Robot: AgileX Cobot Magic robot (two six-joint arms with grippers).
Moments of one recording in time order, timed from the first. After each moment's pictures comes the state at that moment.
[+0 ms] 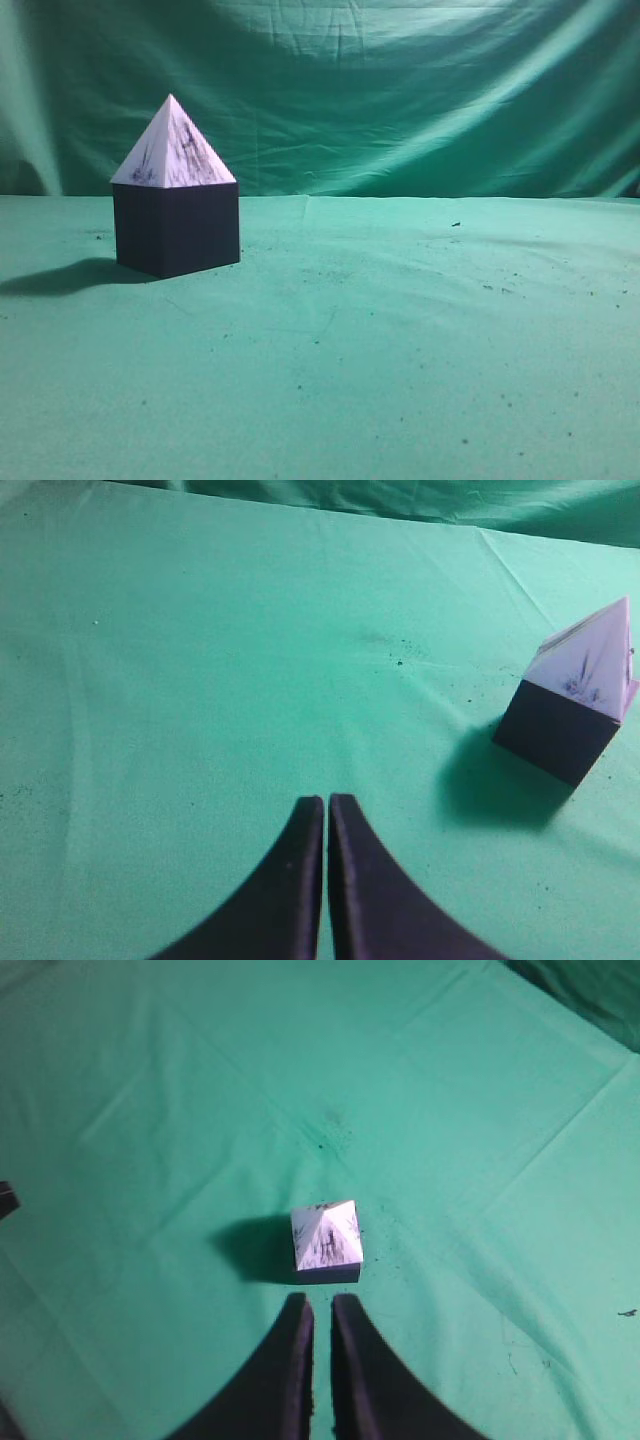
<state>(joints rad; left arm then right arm) 0.00 -0.02 0.02 -0.23 0.36 0.08 0.86 1.52 -1.88 0.01 1.26 -0.01</state>
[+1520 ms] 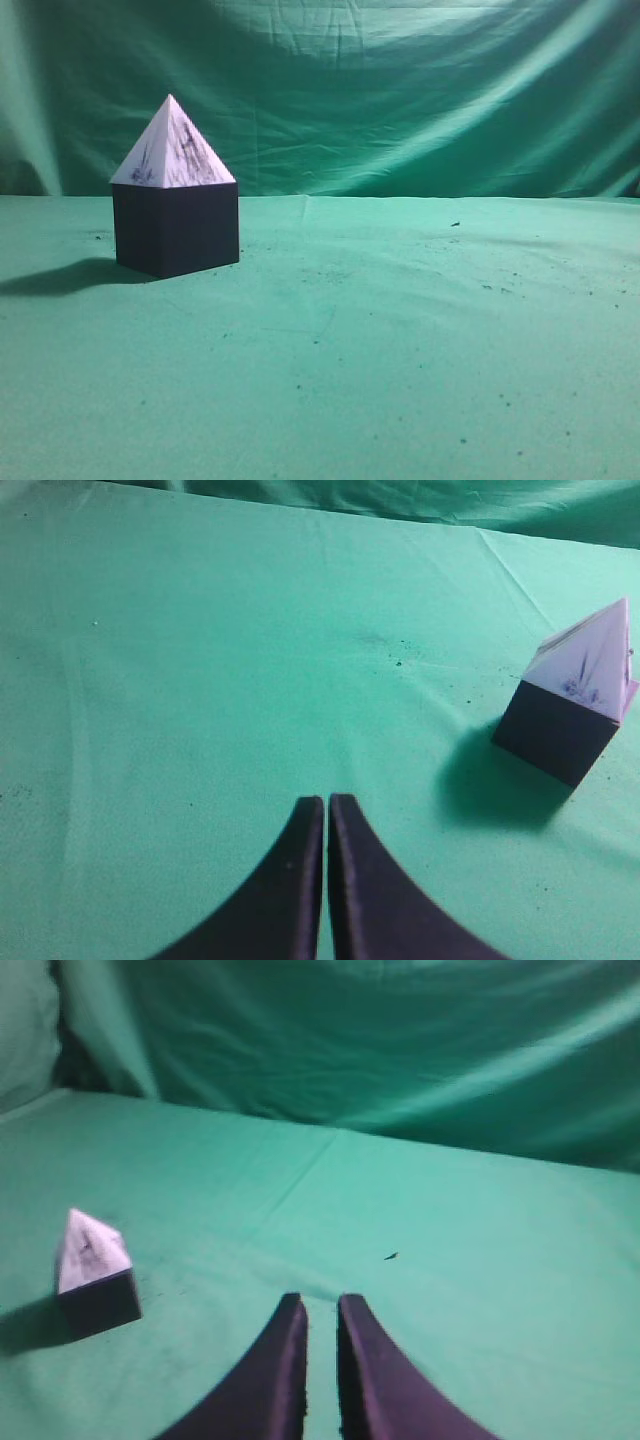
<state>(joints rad) 0.00 -0.02 0.02 -0.23 0.36 0.08 0.59 0.33 -0.40 -0.37 0.42 0.38</state>
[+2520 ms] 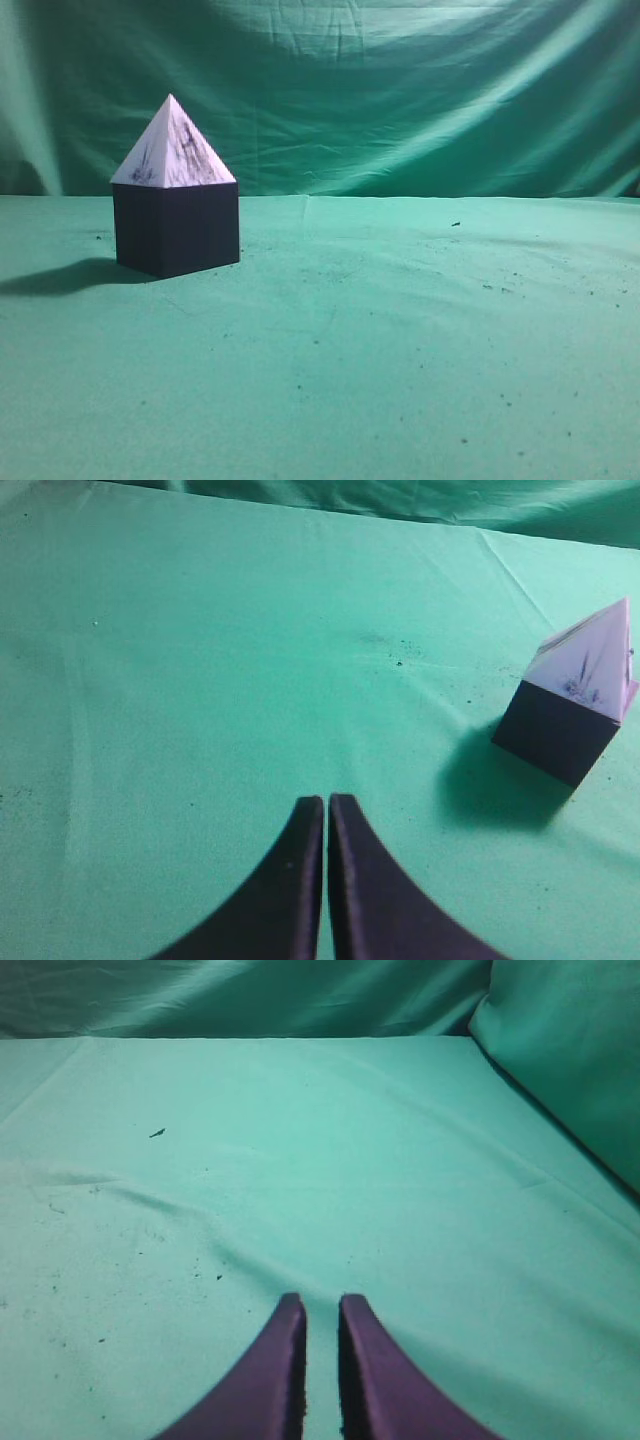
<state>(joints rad) 0.00 -0.02 0.02 -0.23 0.36 0.08 0.15 -0.01 0.03 -0.35 0.38 0.35</state>
